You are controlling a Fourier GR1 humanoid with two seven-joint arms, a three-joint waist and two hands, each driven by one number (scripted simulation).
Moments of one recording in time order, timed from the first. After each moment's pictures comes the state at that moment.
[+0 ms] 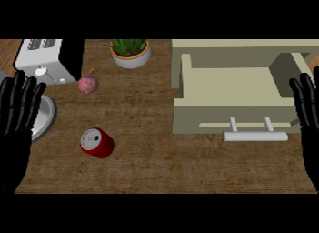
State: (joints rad) left arm -0.01 0.13 -0.02 -2.10 0.00 -0.02 0.02; right arm -0.03 -0.12 0.02 -2.10 -0.01 -0.01 -0.02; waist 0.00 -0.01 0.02
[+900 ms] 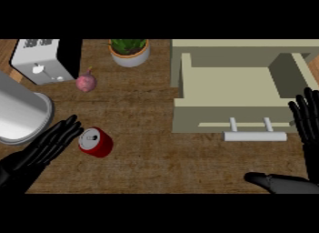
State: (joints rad) left arm 0.13 0.34 -0.06 -2.12 0.39 -0.44 0.19; right arm 0.10 -0.11 -0.02 -2.09 0.00 -0.04 0.20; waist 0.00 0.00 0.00
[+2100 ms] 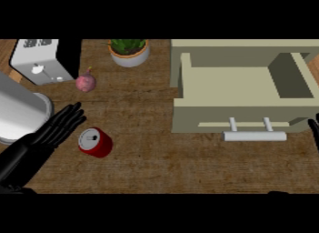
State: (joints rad) left arm 0.06 0.23 0.04 -1.93 0.32 -0.53 0.22; right arm 0.24 -0.11 -0.16 -2.08 -0.09 0.10 0.08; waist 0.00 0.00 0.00
